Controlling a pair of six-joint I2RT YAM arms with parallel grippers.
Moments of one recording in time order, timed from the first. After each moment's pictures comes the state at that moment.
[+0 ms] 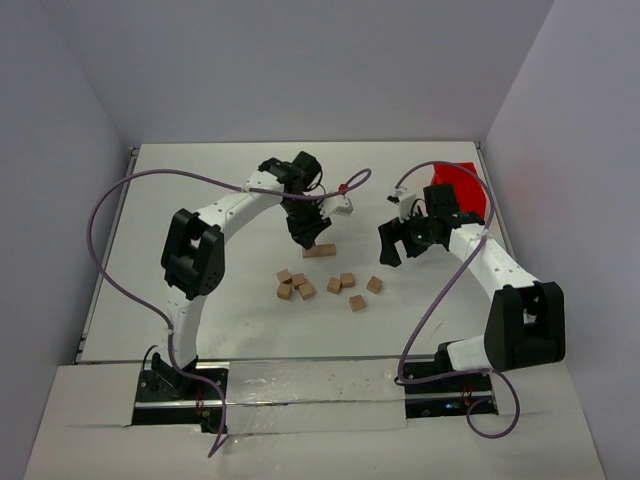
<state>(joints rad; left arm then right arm) -0.64 2.13 1.88 -1.08 0.39 0.68 0.12 1.37 0.93 -0.61 -0.46 -0.31</state>
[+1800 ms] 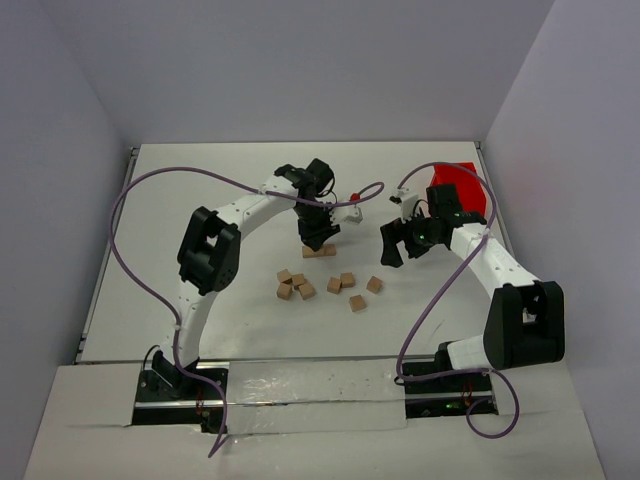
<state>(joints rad) -0.69 2.25 1.95 -1.04 0.36 0.77 0.09 1.37 0.93 -0.63 -0.49 -0.32</state>
